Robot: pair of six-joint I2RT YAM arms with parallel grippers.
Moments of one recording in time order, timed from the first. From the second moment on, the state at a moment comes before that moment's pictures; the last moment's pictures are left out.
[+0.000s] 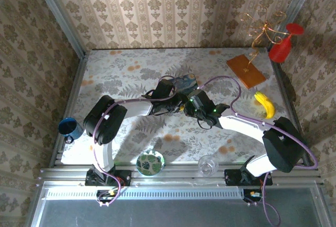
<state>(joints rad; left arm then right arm) -0.74 1.90 1.07 0.13 0.43 -1.29 0.68 1.47 0.84 -0.20 0.13 0.86</state>
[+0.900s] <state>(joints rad) -0.75 1.91 1.07 0.17 0.40 -1.29 0.56 1.47 0.58 0.29 -0.08 1.06</state>
